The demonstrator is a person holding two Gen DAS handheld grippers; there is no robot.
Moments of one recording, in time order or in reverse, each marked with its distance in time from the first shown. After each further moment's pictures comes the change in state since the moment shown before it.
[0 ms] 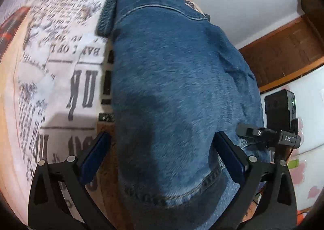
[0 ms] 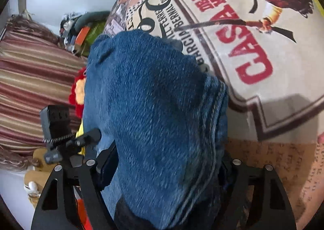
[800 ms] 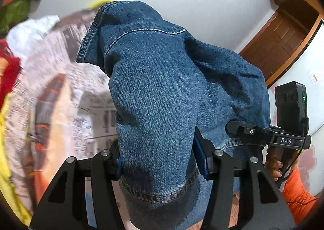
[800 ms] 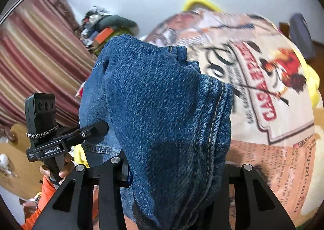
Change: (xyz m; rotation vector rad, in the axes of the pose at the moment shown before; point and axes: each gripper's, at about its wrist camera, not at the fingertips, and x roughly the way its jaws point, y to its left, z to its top) left arm -0.172 -0.047 -0.030 0.169 -0.257 0.037; right arm -0.074 0.187 -0.047 -0.308 -0.198 -0.122
